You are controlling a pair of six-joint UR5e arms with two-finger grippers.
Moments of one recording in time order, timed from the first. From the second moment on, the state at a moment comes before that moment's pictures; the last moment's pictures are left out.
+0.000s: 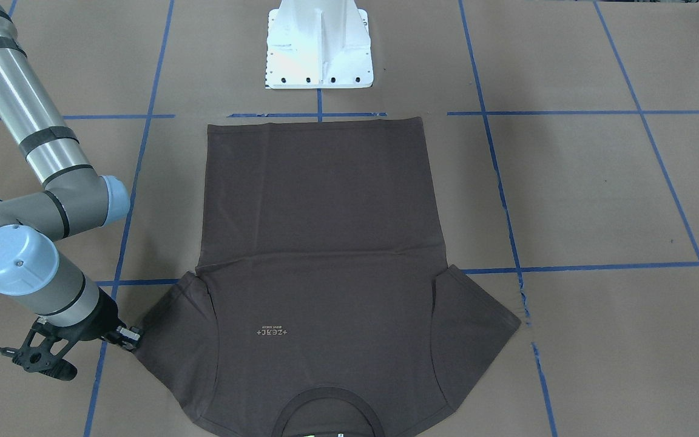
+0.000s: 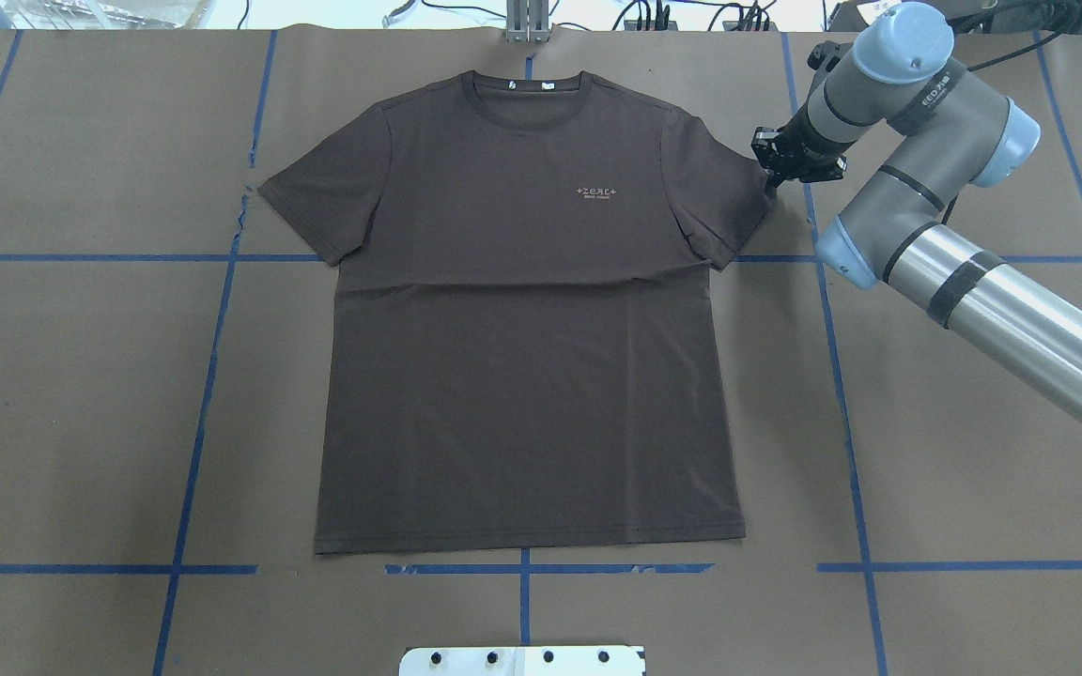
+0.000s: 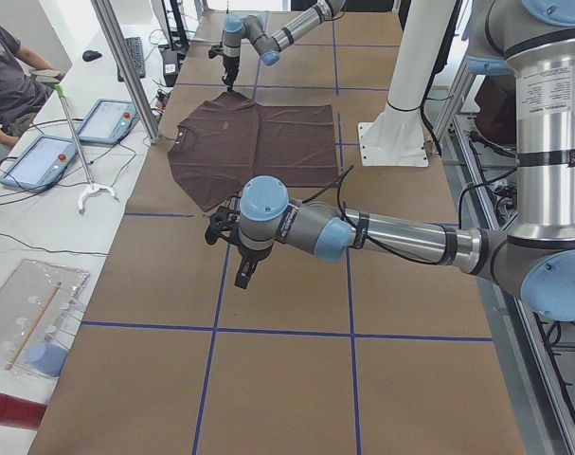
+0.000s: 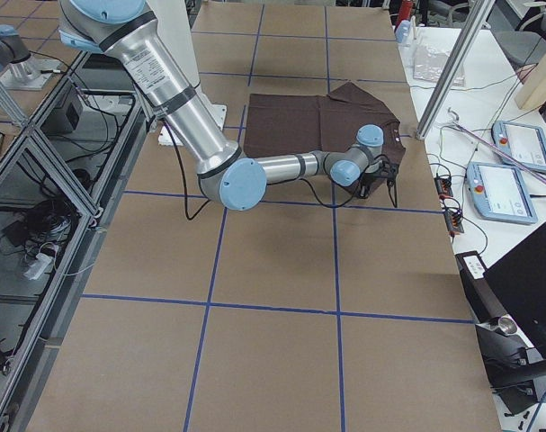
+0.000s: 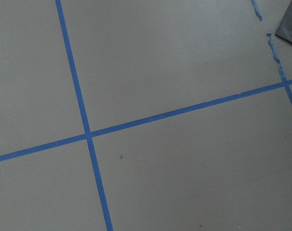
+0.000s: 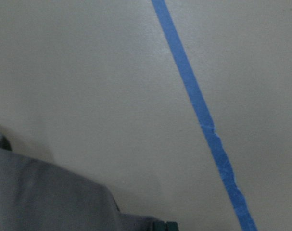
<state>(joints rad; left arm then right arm) -1.52 -1.45 -1.84 -1.80 -2.43 -0.05 0.95 -0.89 1.01 -0.97 2.06 1.27</state>
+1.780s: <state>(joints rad) -1.48 -1.49 -1.85 -1.81 -2.43 -0.23 0.75 -0.69 1.08 -1.03 1.83 1.52</state>
